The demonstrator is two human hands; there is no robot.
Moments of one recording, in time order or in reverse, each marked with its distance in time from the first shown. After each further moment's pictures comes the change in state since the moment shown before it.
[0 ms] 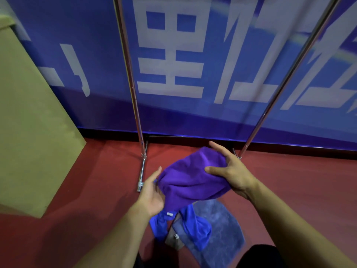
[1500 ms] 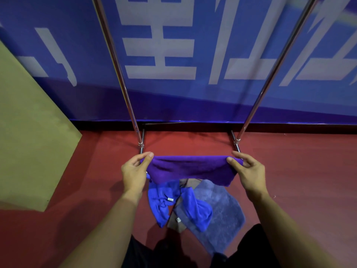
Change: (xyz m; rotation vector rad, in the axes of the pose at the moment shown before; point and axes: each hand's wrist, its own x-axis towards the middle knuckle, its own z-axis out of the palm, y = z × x) left_hand 0.006 0.015 -0.013 0.602 0.351 0.827; right_hand -0.028 0.094 -0.052 -0.076 0.557 -0.047
